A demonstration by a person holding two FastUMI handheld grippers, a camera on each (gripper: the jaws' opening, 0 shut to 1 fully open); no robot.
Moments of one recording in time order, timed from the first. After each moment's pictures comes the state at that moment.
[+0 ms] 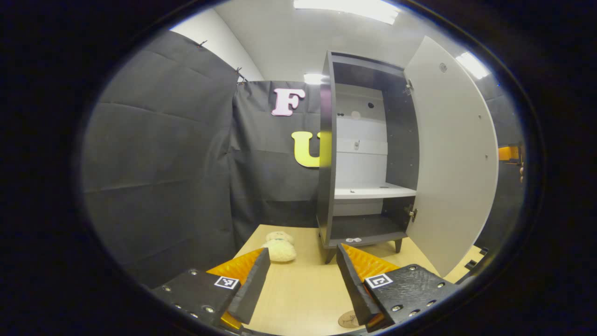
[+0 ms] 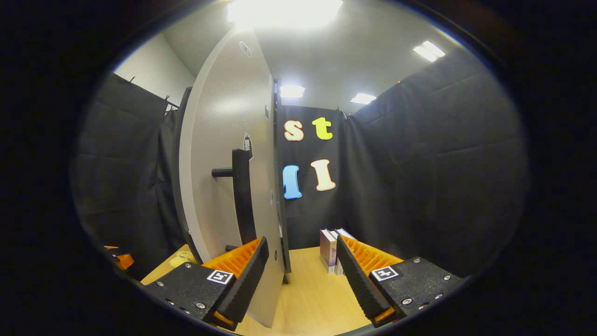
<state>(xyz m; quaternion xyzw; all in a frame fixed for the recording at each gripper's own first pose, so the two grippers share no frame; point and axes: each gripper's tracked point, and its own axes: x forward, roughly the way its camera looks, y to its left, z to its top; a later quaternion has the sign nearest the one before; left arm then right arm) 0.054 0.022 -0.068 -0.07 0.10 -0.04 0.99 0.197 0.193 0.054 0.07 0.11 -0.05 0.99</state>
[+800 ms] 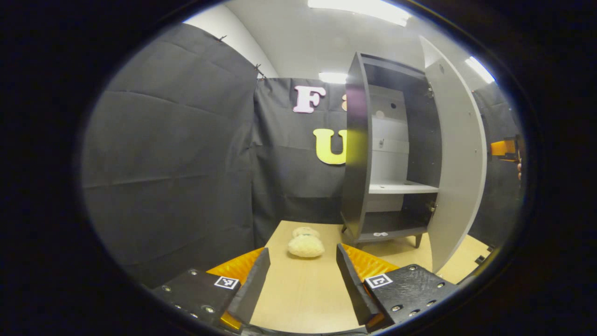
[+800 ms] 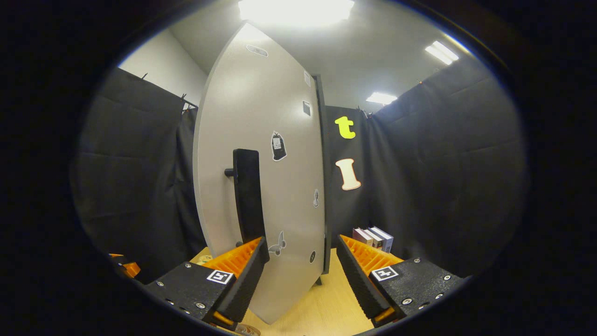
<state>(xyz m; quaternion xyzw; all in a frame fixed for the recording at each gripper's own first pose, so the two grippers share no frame) 0.034 0.127 -0.096 -0.08 0.11 0.00 0.99 0.227 0.303 0.058 0.07 0.11 0.00 0.99</state>
